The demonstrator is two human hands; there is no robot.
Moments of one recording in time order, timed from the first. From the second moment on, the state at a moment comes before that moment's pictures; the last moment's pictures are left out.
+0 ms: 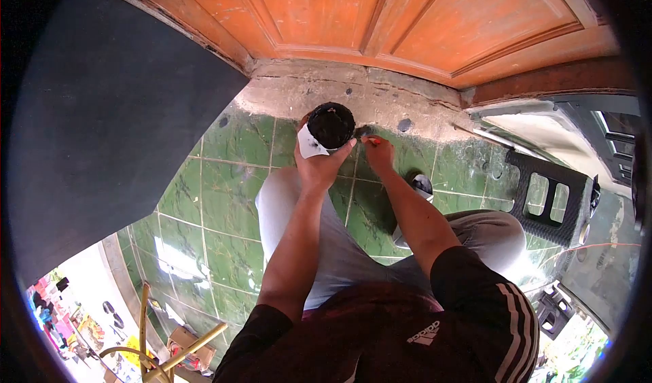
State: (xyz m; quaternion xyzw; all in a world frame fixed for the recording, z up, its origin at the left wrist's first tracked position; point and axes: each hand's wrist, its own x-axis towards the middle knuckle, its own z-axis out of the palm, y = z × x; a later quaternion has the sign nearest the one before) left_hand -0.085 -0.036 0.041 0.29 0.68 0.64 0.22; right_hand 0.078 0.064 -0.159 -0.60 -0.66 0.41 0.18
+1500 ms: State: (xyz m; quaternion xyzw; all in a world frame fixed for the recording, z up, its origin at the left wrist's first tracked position) left_hand -0.035 0.008 0.078 0.46 0.65 0.58 0.17; right_hand 0.083 0.106 0.205 -0.27 -0.93 0.17 0.17
